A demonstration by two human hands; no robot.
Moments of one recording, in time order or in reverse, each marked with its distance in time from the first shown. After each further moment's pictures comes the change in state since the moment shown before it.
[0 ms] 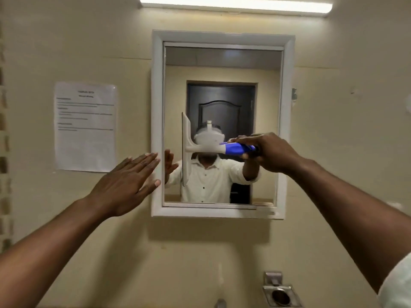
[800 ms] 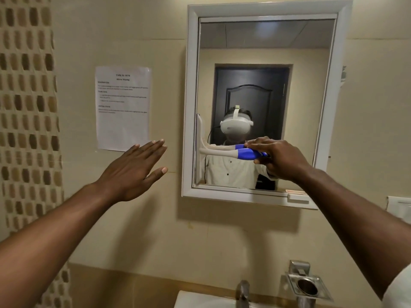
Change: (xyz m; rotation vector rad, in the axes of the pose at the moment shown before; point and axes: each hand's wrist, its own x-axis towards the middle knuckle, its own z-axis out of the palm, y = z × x) left_hand -0.041 -0.036 -0.006 0.047 -0.049 -0.085; right_hand 0.002 -0.016 0.077 0.052 -0.033 -0.022
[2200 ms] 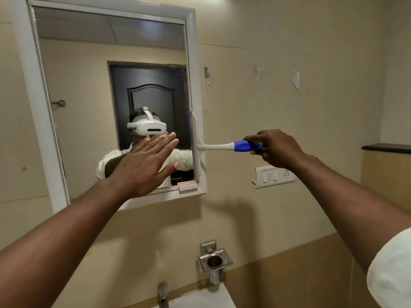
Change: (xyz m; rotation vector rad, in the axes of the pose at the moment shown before) left_hand 0.118 0.234 0.018 -0.229 0.132 0.463; right_hand -0.163 0.145 -0.136 -0.328 0.051 0.385
